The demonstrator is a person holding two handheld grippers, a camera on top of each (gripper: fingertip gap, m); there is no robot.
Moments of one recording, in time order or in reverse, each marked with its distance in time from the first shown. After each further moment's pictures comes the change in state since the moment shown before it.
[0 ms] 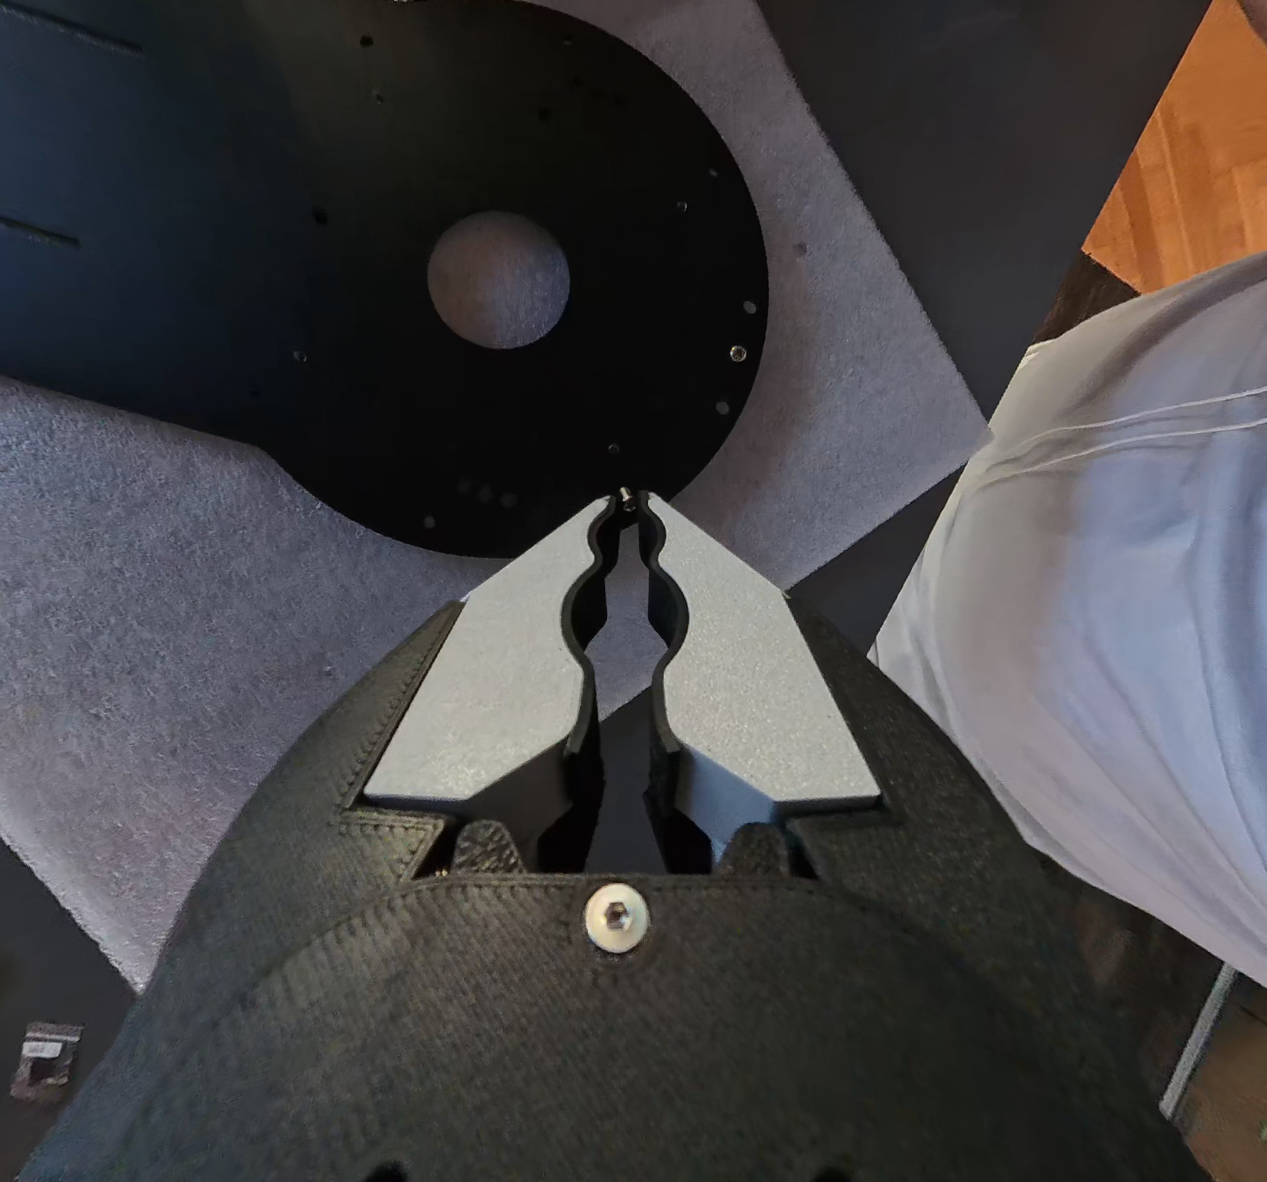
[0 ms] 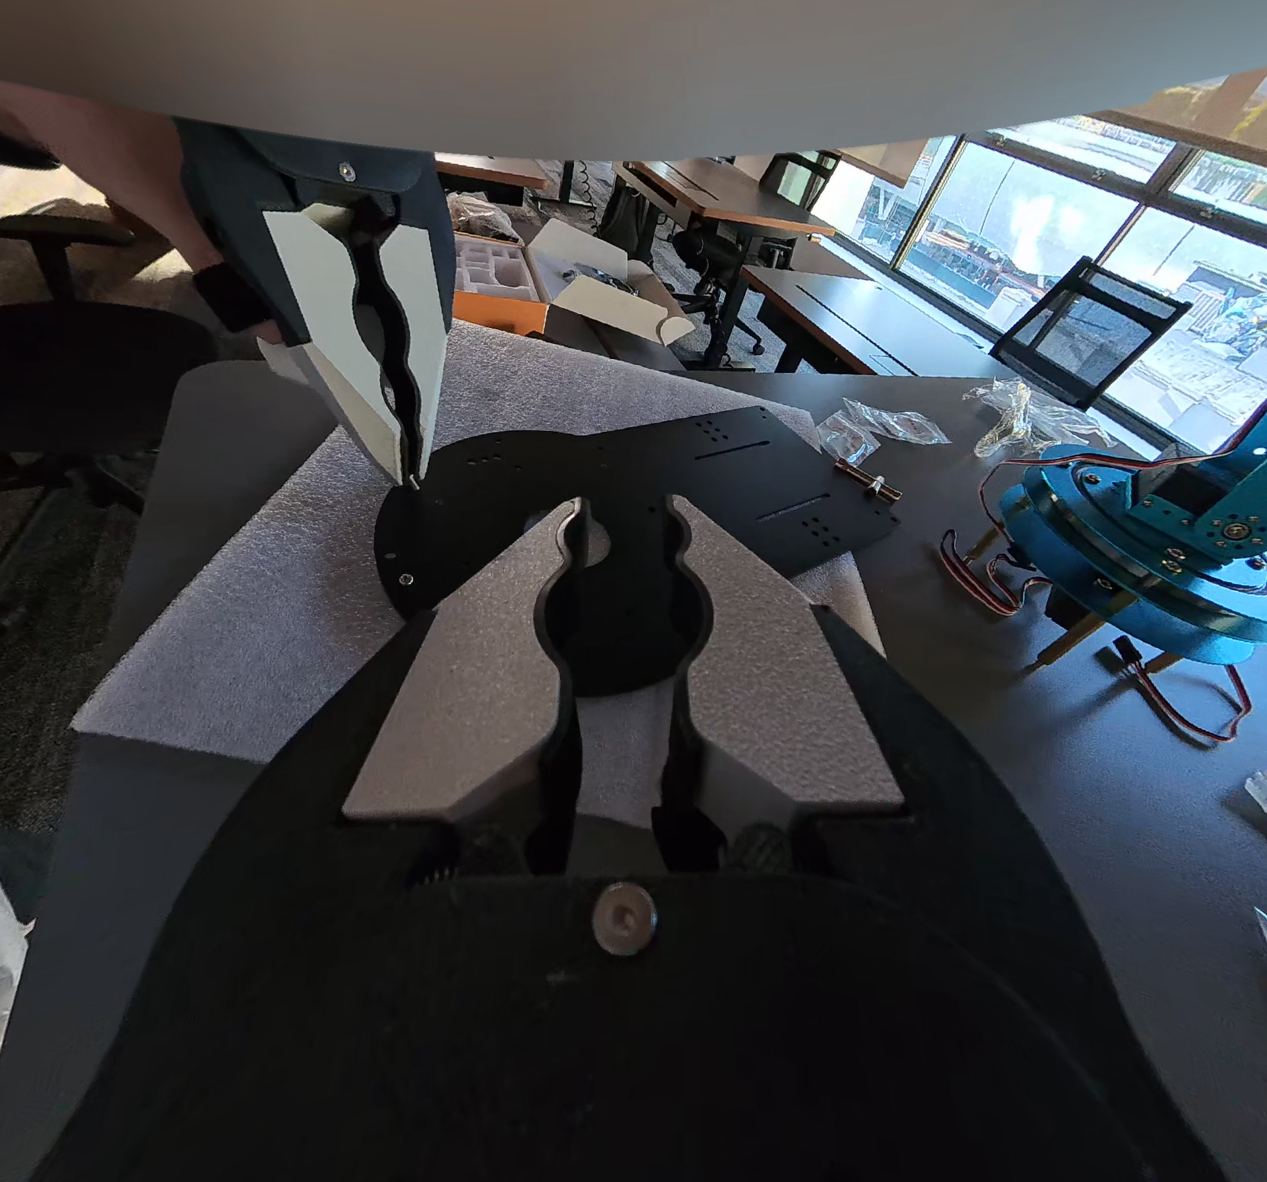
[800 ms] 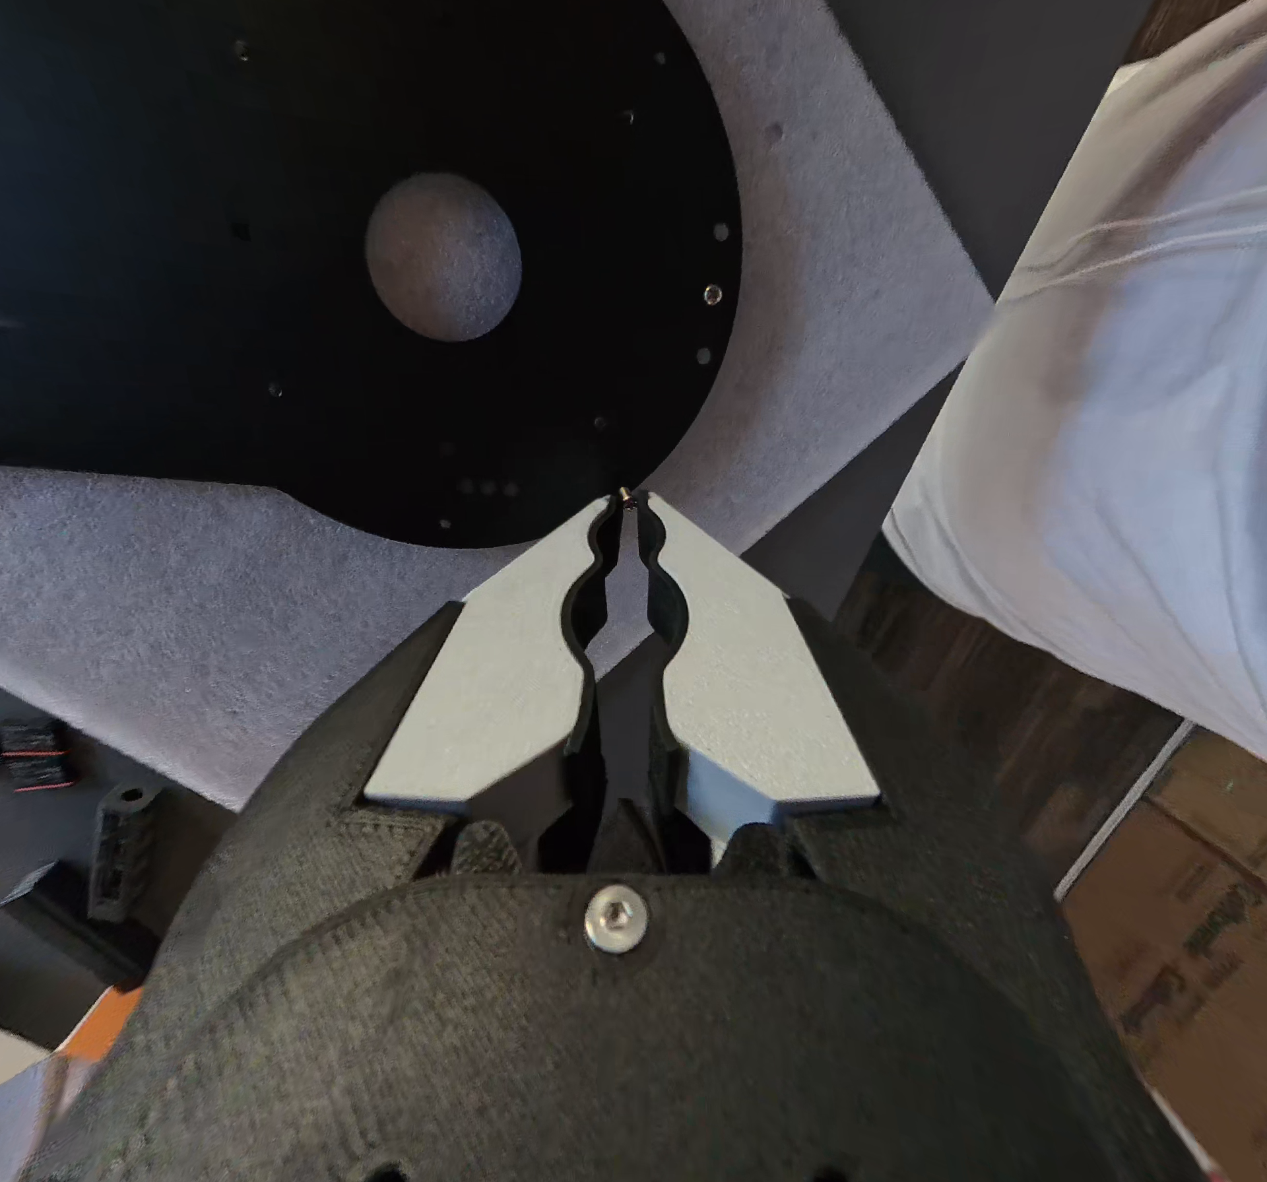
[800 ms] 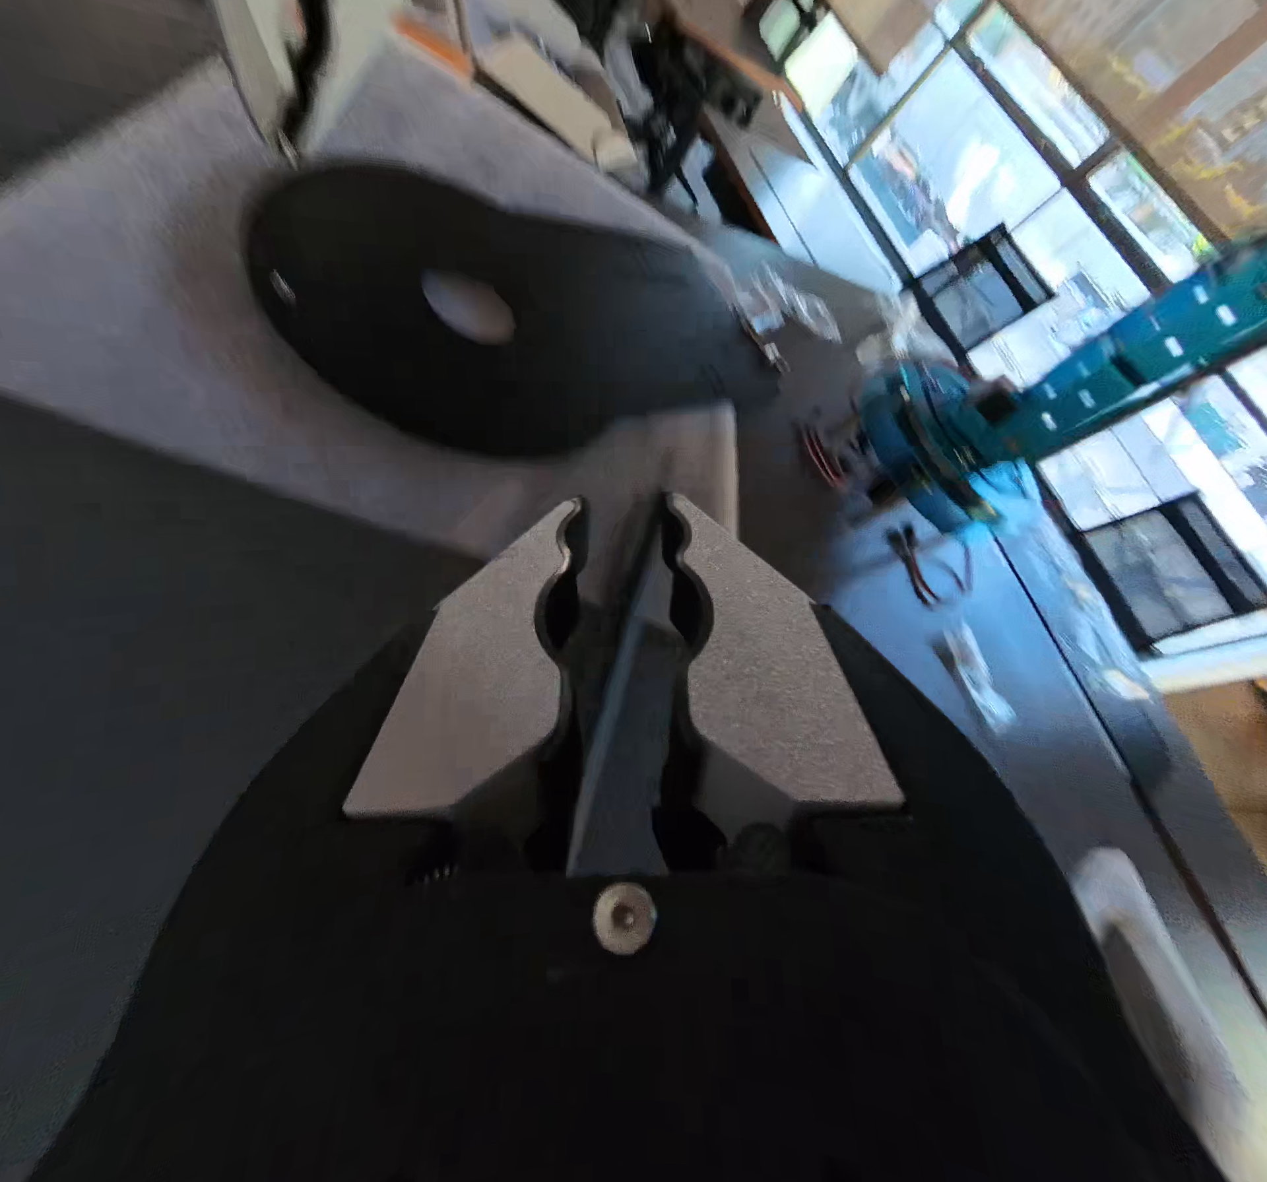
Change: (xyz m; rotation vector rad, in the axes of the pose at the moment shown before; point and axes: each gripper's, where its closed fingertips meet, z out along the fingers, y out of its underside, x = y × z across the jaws) left arm 0.002 0.003 -0.011 -0.336 0.045 0.153; right arm 0.035 0.044 -0.055 -0.247 0.089 -0.306
